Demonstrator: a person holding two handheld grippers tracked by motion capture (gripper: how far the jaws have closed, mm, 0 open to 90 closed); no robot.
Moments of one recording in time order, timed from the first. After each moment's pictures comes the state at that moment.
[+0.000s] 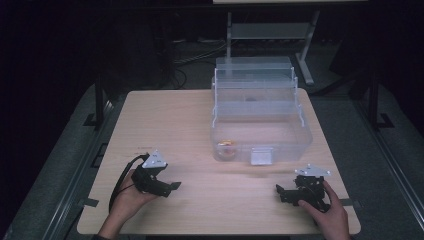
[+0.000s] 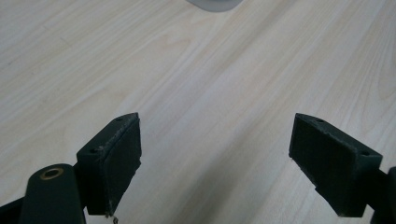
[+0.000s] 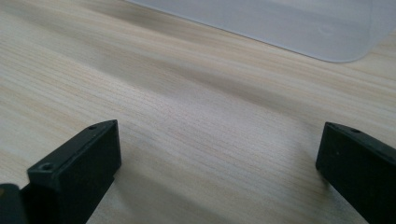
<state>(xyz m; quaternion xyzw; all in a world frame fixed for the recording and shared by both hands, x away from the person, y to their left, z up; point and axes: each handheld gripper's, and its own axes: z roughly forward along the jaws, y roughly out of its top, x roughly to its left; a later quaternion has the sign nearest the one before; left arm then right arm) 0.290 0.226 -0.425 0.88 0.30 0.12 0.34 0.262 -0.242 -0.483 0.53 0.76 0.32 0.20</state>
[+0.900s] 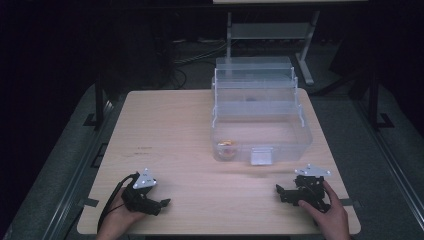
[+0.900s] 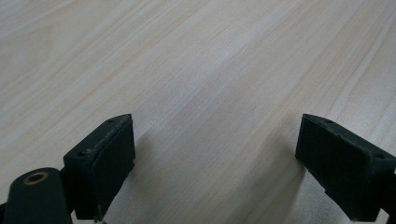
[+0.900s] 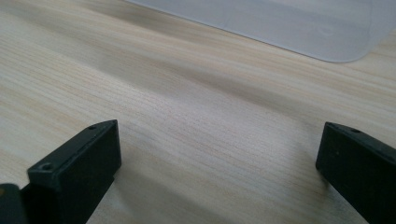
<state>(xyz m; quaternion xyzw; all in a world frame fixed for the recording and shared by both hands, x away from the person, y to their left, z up) 0.259 0.257 -0.466 0.88 0.32 0.12 0.32 0.262 -0.242 -0.483 0.53 0.76 0.32 0.20</state>
